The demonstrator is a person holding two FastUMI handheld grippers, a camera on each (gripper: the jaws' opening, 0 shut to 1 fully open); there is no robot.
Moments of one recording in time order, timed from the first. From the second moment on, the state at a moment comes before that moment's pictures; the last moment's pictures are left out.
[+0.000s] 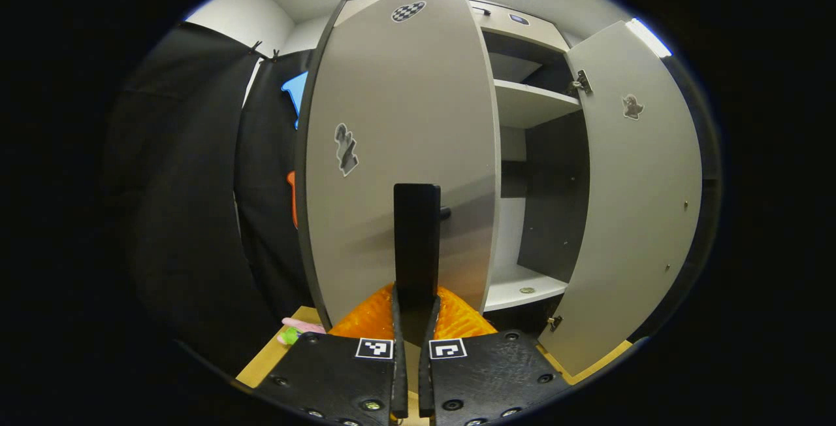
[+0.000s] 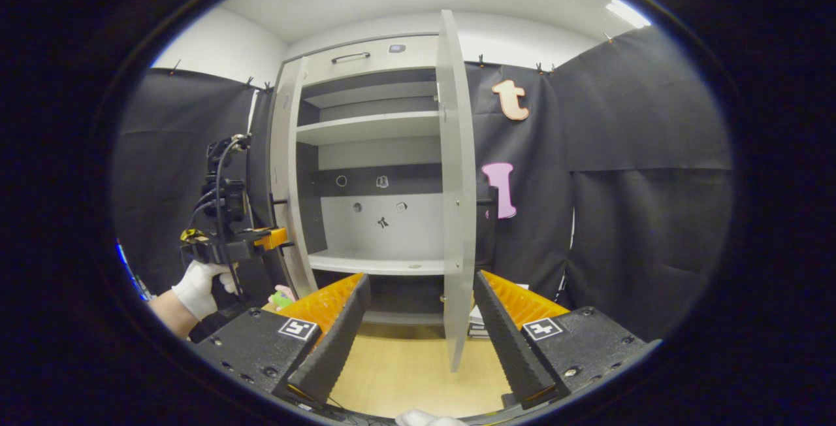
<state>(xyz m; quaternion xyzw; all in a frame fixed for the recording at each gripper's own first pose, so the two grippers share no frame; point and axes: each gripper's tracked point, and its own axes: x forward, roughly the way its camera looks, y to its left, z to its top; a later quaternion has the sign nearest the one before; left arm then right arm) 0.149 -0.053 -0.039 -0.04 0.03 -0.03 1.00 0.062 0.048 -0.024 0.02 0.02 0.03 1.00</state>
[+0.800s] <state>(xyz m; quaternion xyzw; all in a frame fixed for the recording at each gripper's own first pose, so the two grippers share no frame) 0.117 0.007 -0.046 -0.03 0.02 0.02 1.00 0.073 0.090 -0.037 0.01 0.03 0.10 0.99</state>
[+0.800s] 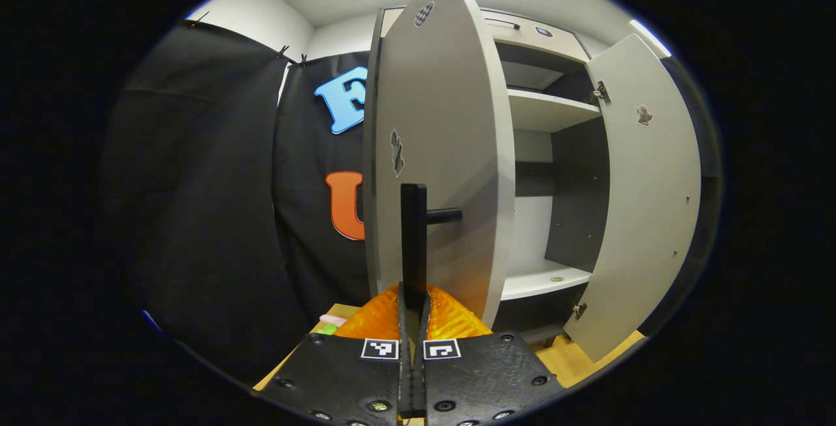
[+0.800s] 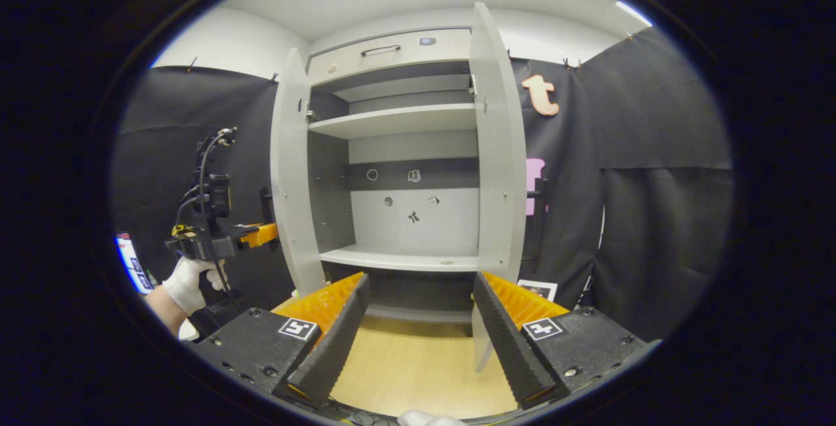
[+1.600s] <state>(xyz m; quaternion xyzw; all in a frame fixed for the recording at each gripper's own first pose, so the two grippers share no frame) 0.105 0.084 -0.057 -0.02 0.00 0.02 1.00 0.083 0.134 -0.041 0.01 0.03 0.13 0.99</state>
